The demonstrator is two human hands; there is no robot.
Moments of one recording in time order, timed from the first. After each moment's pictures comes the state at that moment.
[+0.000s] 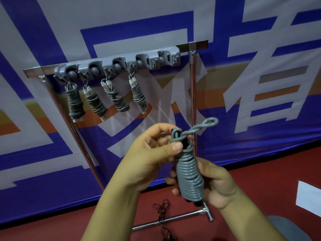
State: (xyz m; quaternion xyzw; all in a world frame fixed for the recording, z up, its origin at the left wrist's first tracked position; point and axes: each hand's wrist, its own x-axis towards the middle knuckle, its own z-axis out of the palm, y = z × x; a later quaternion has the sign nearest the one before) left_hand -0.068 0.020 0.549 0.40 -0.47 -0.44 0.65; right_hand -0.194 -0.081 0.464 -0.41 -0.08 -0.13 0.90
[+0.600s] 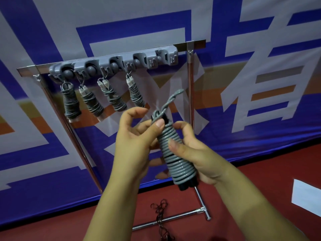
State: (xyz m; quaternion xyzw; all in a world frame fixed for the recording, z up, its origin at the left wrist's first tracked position) left_hand -0.073 0.013 0.563 0.47 -0.37 -0.25 0.76; right_hand -0.176 -0.073 0.528 -0.54 0.03 -0.19 0.82
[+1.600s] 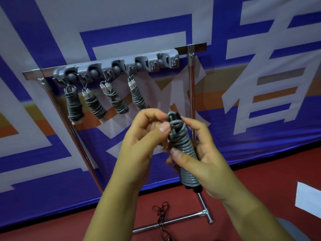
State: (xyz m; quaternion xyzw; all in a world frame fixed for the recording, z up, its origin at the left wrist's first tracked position) left_hand -0.076 0.023 0.567 0.43 -0.52 -0.26 0.70; right_hand -0.194 -0.057 0.522 -0.67 0.04 -0.38 0.64
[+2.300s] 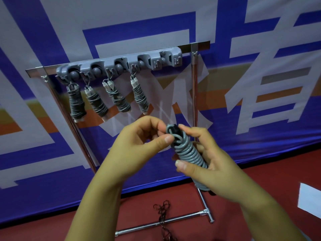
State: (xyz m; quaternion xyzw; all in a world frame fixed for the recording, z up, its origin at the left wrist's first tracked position) left_hand -0.050 0.031 0.571 0.55 -0.58 -0.19 0.56; right_hand -0.213 -0.063 0.523 -0.77 0.08 -0.30 0.56
